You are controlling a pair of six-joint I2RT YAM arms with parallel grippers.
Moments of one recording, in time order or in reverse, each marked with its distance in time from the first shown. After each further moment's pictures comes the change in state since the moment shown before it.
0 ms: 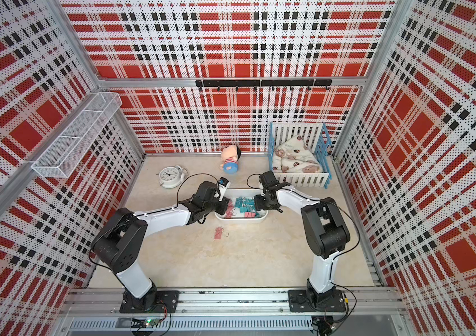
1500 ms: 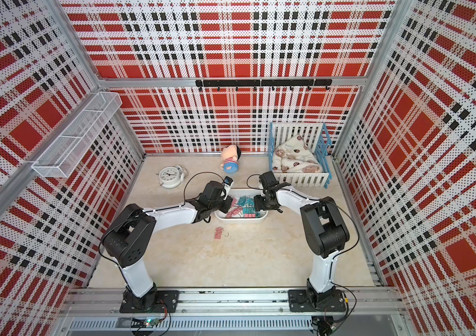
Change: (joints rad) left arm -0.037 0.041 0.048 0.000 -0.180 0.042; right arm 0.000 0.008 -0.006 0.012 -0.005 0.000
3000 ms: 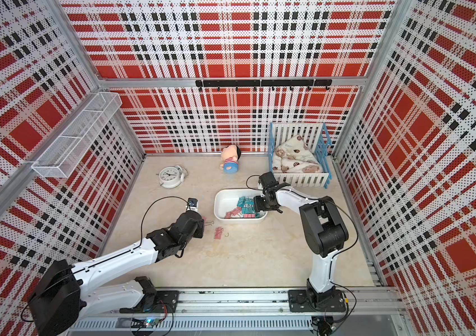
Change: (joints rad) left arm -0.135 -0.615 -0.443 -0.311 -0.381 -0.406; right arm 0.000 0.014 0.000 0.003 -0.018 -0.017
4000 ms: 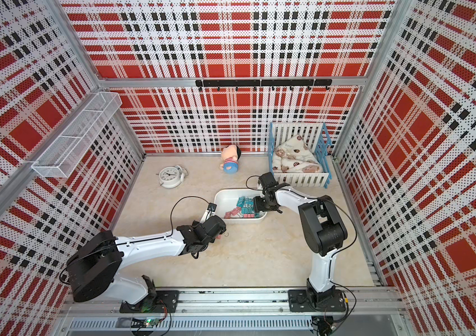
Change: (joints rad) left arm -0.149 0.312 0.145 -0.089 -0.188 -0.044; right arm 0.000 0.012 0.000 0.002 -0.011 0.000
